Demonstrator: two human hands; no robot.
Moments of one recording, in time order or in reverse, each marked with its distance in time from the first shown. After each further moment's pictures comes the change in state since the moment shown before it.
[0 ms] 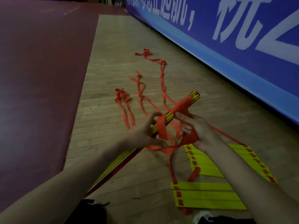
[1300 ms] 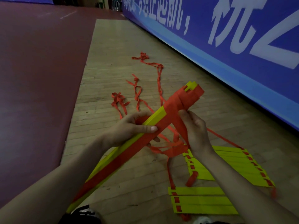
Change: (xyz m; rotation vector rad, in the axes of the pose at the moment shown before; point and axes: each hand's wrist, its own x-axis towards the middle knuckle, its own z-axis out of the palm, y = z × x) left_hand -0.005 0.023 -0.026 -0.535 -0.049 0.065; right_hand -0.019 -0.007 0.020 -0.248 0.184 -0.401
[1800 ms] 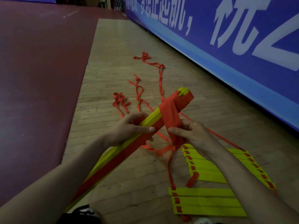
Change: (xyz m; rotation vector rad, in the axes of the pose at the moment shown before) left_hand -0.002 -0.006 -0.007 0.084 0.125 -0.050; right_hand 0.009 0.009 -0.014 -0.091 -0.298 0.232
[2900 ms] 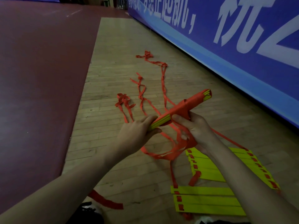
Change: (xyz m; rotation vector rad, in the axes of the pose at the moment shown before) left_hand -0.003 -0.025 0.015 1.204 0.278 0.305; right_hand 0.009 -0.008 0.010 0.115 0.097 -0.030
